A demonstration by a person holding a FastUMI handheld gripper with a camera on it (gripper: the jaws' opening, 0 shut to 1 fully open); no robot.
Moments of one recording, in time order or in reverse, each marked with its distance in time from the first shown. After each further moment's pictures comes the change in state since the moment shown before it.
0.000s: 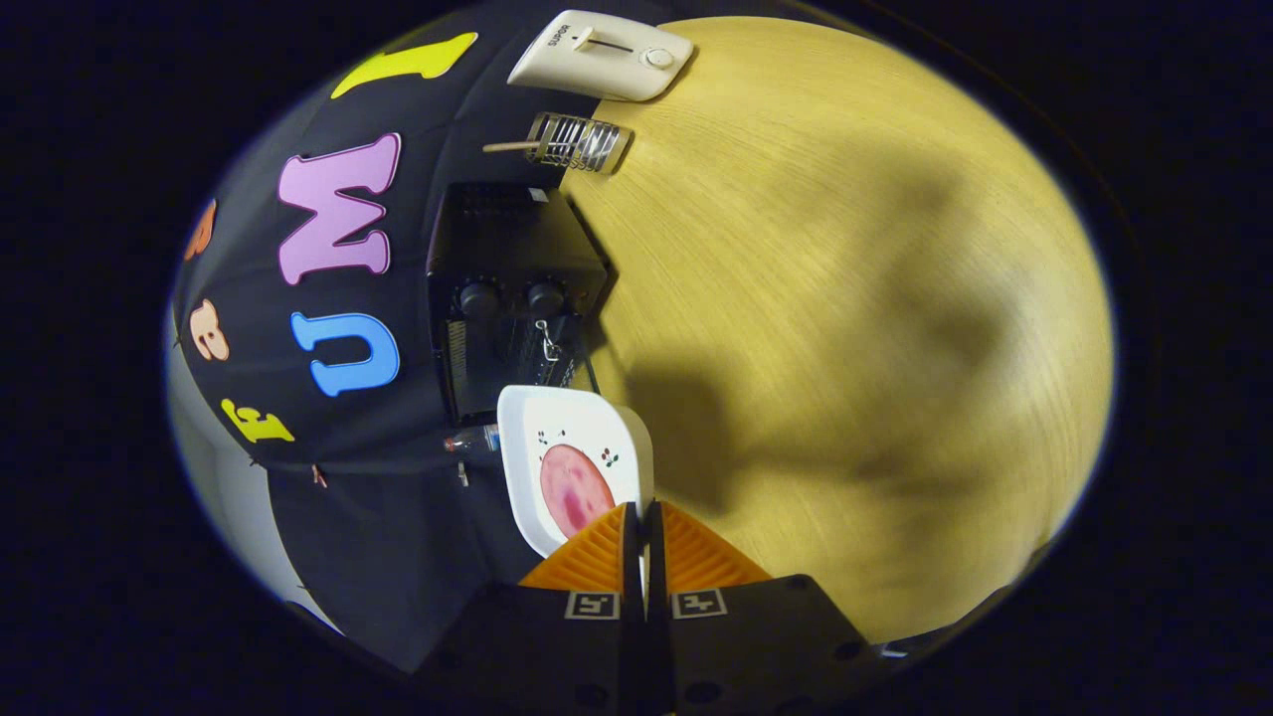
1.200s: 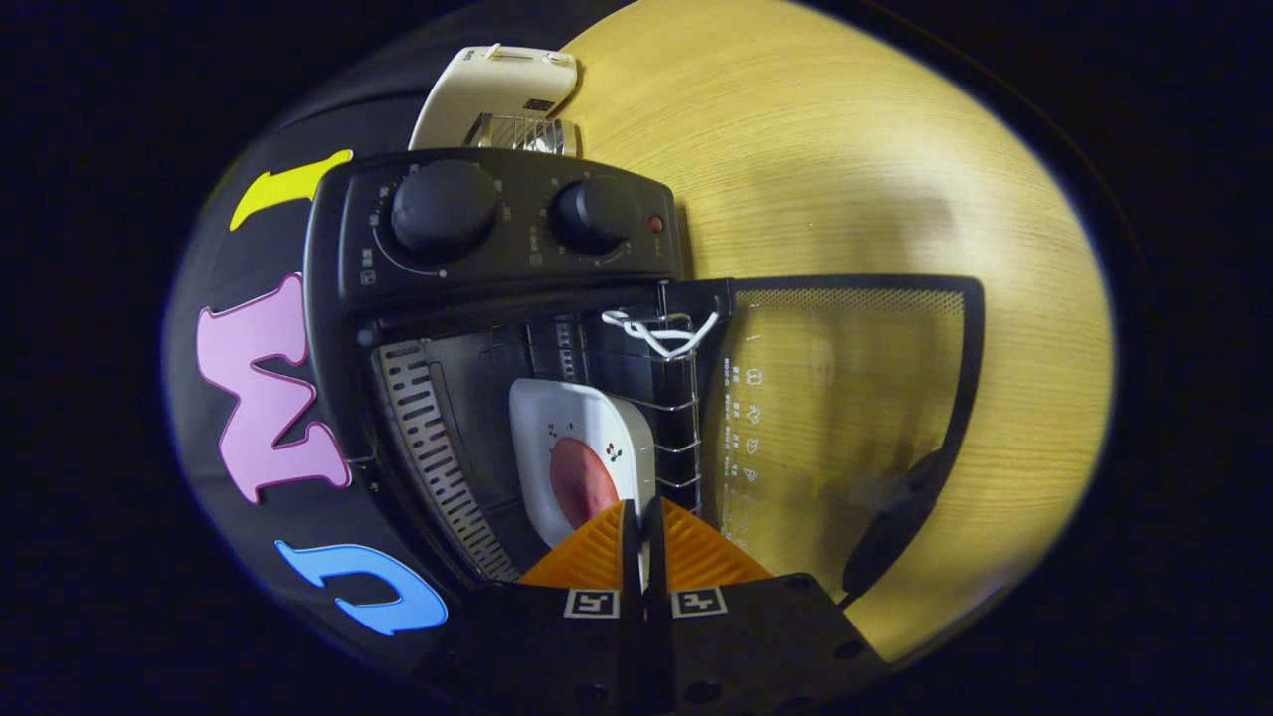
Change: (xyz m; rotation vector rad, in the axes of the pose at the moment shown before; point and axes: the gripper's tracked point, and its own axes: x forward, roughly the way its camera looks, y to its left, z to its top) arm 0.239 0.153 0.033 0.626 -0.572 -0.013
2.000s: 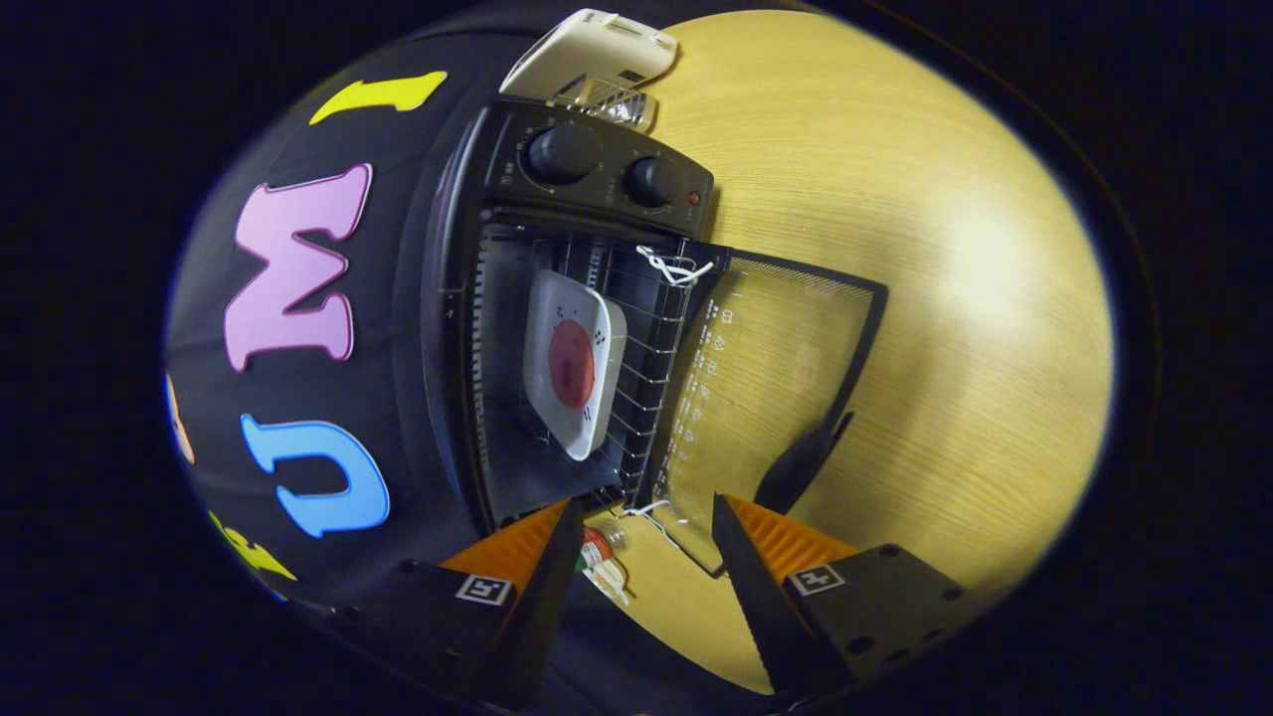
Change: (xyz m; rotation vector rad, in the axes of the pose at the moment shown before) arm -0.096 -0.038 -0.022 -0.365 0.151 0.001
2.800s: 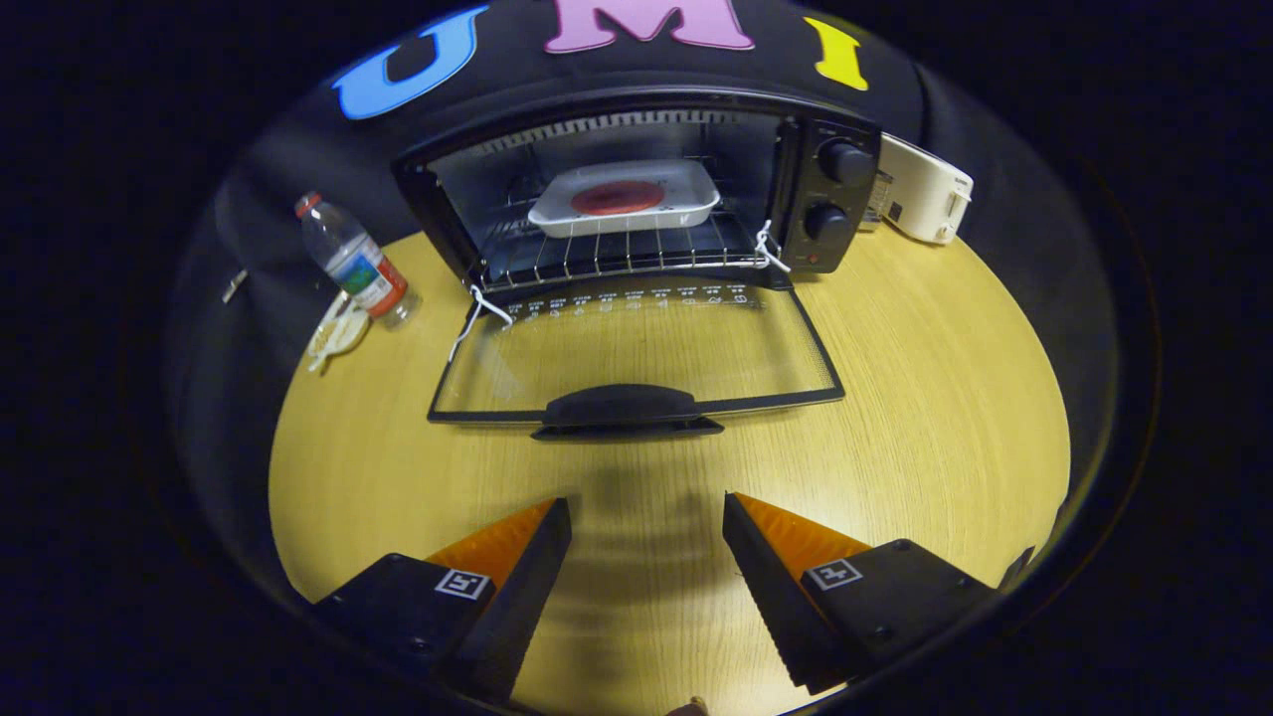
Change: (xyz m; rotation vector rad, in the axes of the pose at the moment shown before) arm 0.010 -0.122 -0.029 -1.221 -0.027 -0.362
